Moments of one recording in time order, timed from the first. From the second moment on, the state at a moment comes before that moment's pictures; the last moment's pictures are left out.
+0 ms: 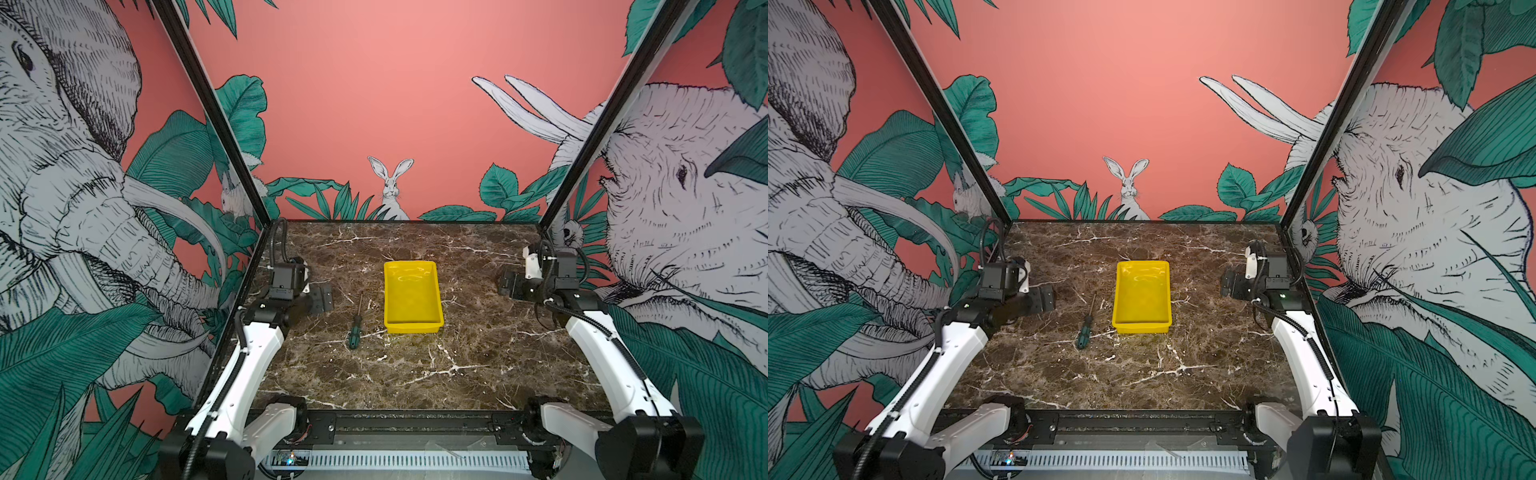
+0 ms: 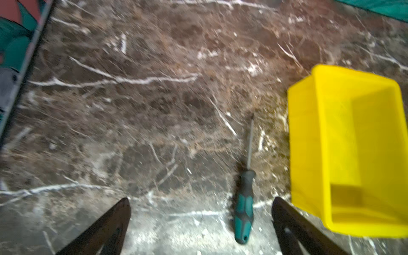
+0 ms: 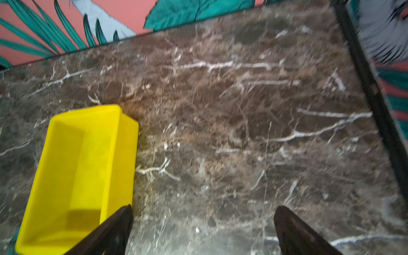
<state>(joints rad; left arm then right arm) -0.20 0.98 0.87 -0.79 0.02 -0.31 0.02 1.11 0.96 -0.68 -0.18 0.16</state>
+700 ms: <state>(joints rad) -0.45 1.21 0.79 -0.80 0.04 -0.40 0.02 0.99 0.90 -0.93 -0.32 0.19</state>
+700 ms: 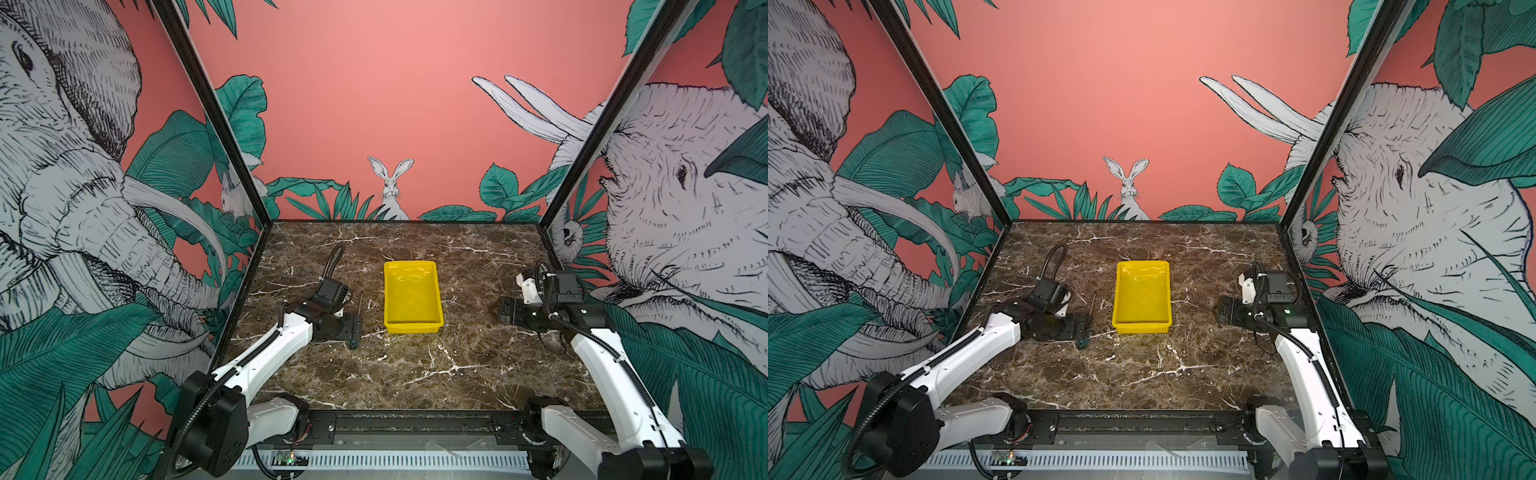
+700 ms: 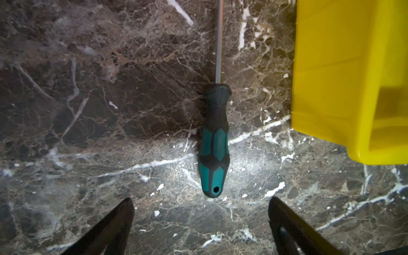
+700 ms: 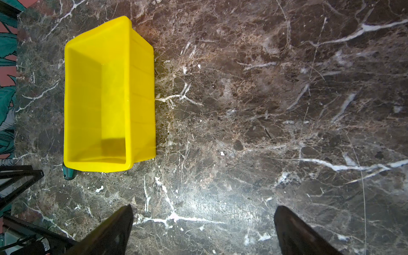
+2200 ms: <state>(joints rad) -0.56 1.53 0.87 -0.77 -0.07 -0.42 0.02 0.94 0.85 -0.96 -0.40 0.19</state>
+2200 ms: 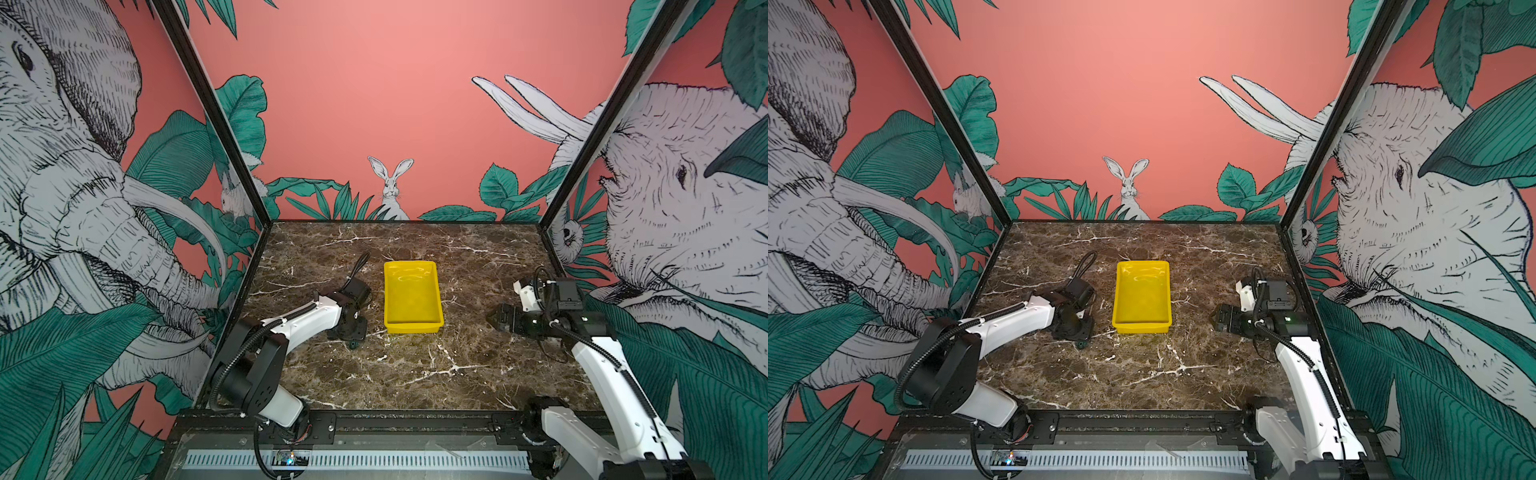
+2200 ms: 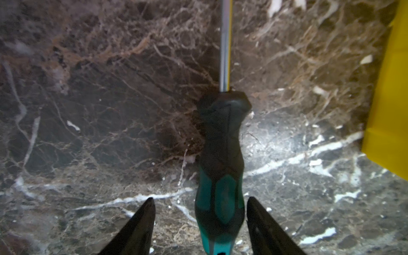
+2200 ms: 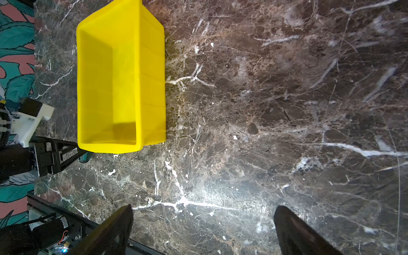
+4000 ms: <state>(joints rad) -0.56 1.63 0.95 -0.79 -0.09 -0.39 0.07 1.01 0.90 -0.98 -0.40 0.16</state>
